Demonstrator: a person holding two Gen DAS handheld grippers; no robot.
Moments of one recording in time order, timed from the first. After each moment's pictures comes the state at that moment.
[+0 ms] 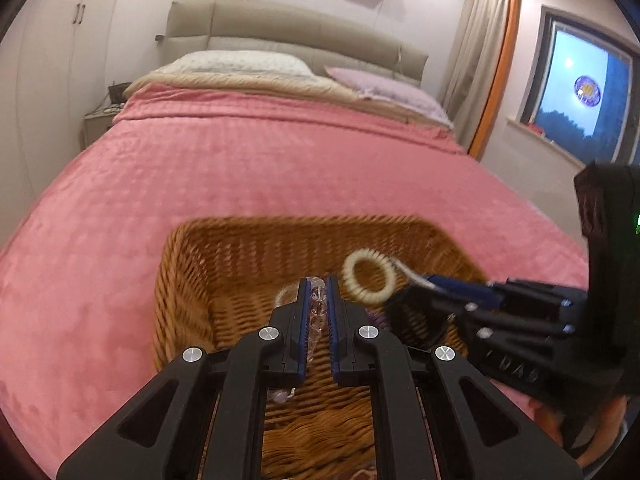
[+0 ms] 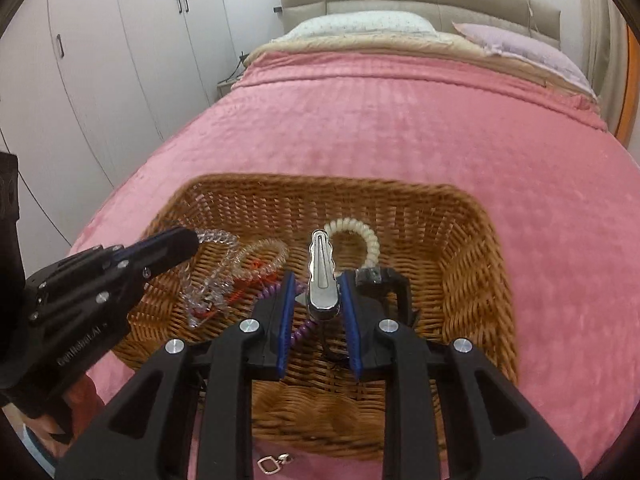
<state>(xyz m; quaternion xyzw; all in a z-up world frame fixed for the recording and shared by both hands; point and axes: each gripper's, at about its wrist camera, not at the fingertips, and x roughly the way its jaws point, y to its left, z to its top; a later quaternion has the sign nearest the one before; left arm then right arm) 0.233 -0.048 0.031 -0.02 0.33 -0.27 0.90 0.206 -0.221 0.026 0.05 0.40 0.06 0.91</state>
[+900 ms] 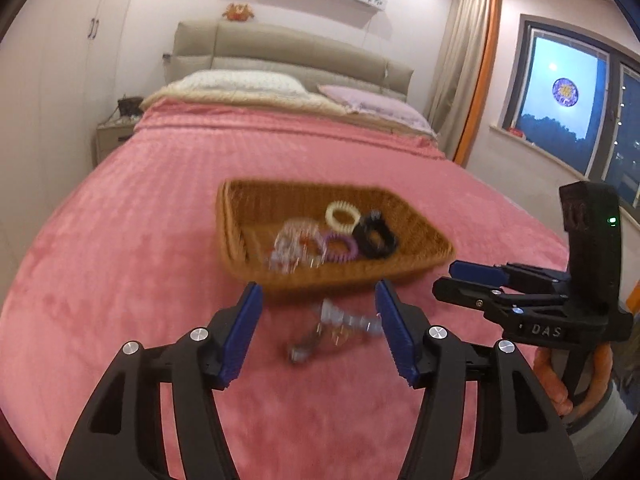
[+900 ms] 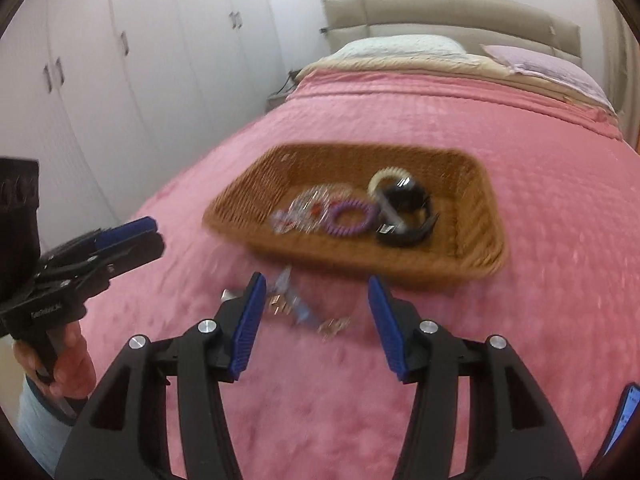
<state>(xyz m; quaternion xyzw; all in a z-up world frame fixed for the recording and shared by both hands) 0.102 0.026 0.039 -0.02 0.30 -0.28 0.91 0.075 -0.201 0.033 0.05 0.36 0.13 0.92</state>
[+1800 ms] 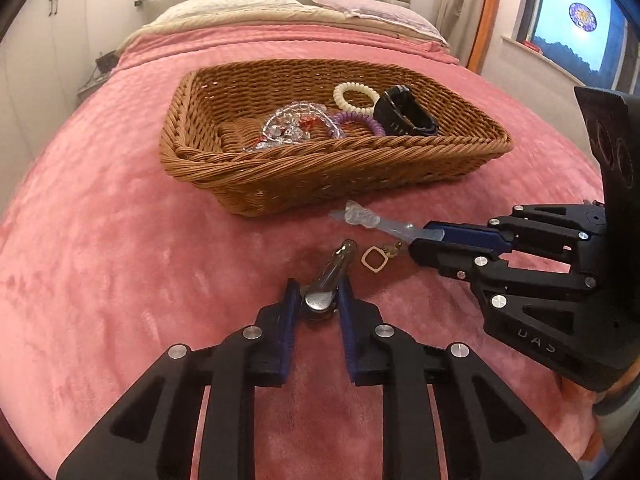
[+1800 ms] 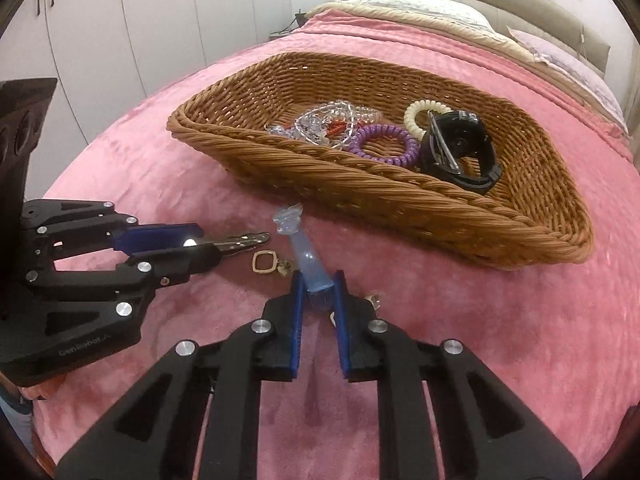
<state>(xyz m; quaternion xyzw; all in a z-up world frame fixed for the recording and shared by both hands) 0.141 -0.016 -0.032 0.08 0.42 -0.27 0.86 0.120 -0.157 -0.029 -0.04 0.43 0.11 0.89</state>
